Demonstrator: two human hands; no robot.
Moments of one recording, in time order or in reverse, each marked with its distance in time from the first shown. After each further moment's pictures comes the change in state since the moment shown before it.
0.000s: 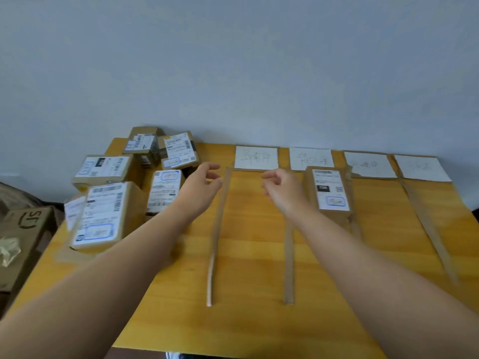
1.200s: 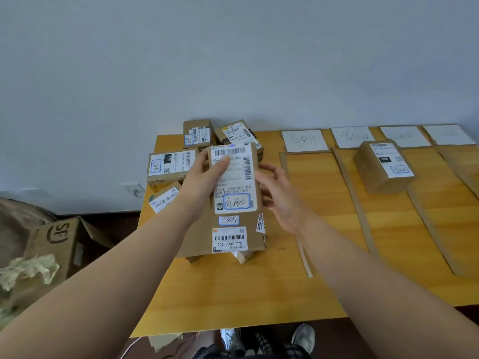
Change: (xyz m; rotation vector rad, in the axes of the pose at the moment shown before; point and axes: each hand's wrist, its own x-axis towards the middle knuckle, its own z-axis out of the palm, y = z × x) left_hand -0.003 -0.119 -0.194 -0.652 -0.170 -0.155; right_hand -0.066 -0.095 0.228 0.578 -0.091 0.088
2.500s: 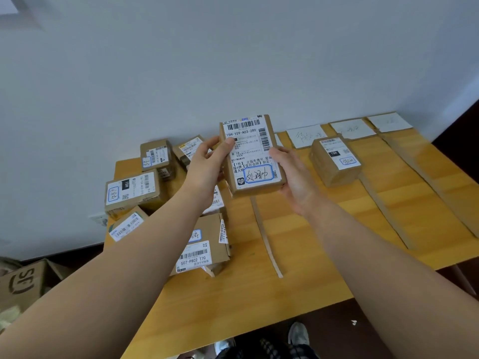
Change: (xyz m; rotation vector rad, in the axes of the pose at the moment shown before) left_hand 0.008 0.031 0.110 -0.008 -0.137 0.100; right_hand -0.029 -0.053 -0.095 0.134 0.232 -0.161
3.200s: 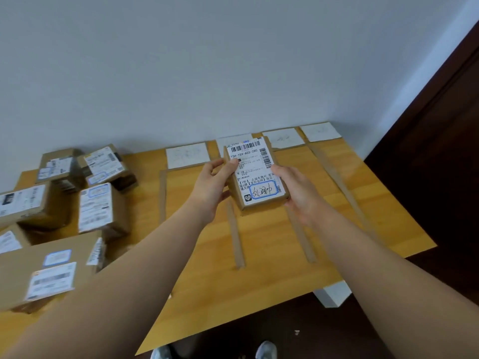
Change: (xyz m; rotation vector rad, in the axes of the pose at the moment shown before) left_hand -0.002 -0.065 0.261 0.003 -0.065 -0.134; right_hand 0.004 -0.047 -0.272 -0.189 0.097 0.101
